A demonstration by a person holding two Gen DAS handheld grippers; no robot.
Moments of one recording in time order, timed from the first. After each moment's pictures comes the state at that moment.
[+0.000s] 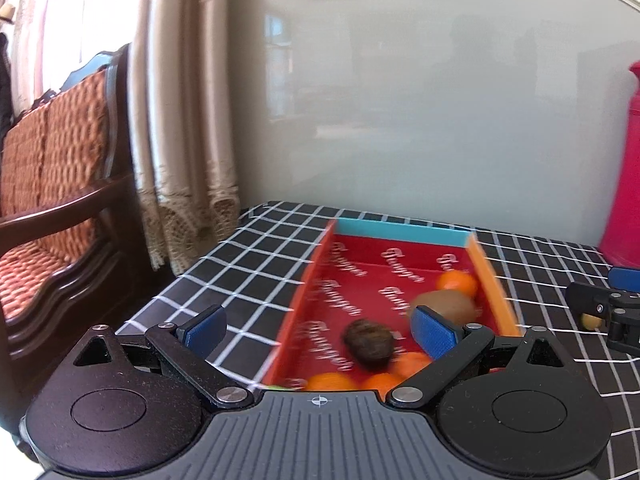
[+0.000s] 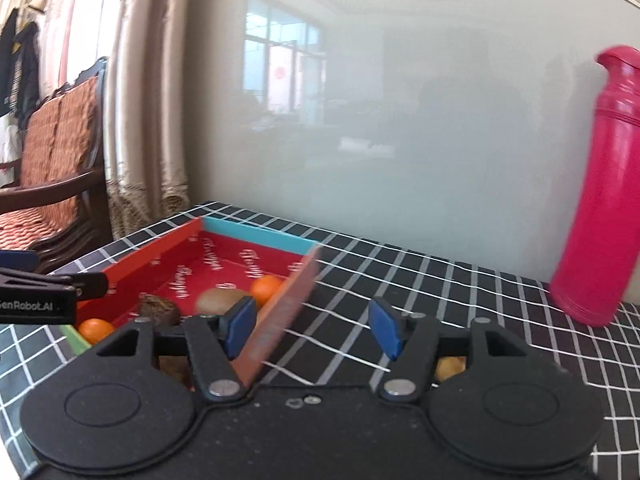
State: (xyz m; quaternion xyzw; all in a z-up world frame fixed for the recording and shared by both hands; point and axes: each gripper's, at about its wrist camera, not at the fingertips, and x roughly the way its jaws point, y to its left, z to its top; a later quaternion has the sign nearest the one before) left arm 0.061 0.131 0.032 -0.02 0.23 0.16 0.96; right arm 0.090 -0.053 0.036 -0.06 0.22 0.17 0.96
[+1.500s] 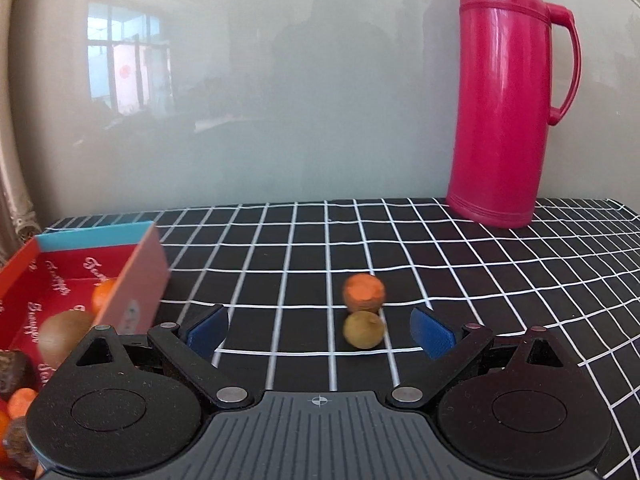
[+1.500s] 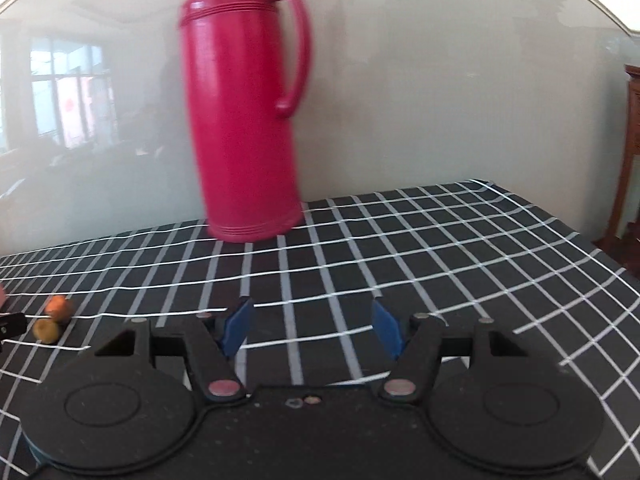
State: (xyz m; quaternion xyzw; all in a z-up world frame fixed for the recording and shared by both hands) left arm 0.171 -0.092 -0.004 0.02 0.26 -0.01 0.97; right arm 0.078 -0.347 -0.007 0.07 0.24 -0.12 0.96
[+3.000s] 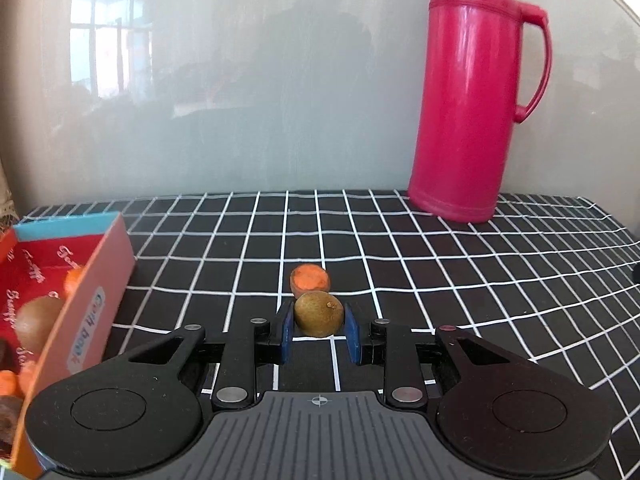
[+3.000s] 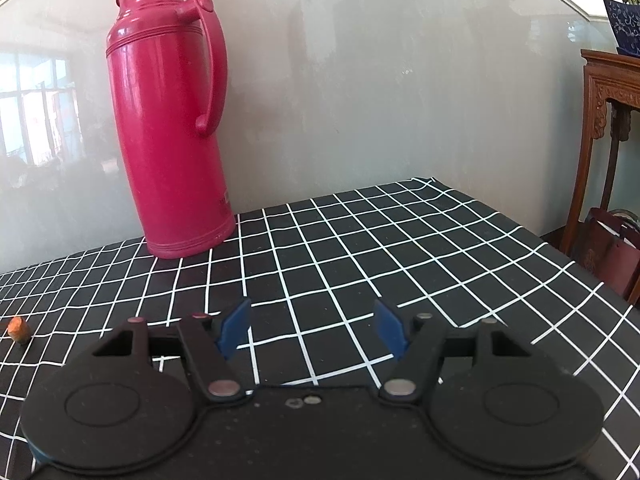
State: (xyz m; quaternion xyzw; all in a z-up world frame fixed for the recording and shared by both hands) left arm 0.153 -0.108 0.010 0.01 0.28 -0.04 0.96; right arm 0.064 -0.385 0.001 0.08 0.23 -0.17 0.96
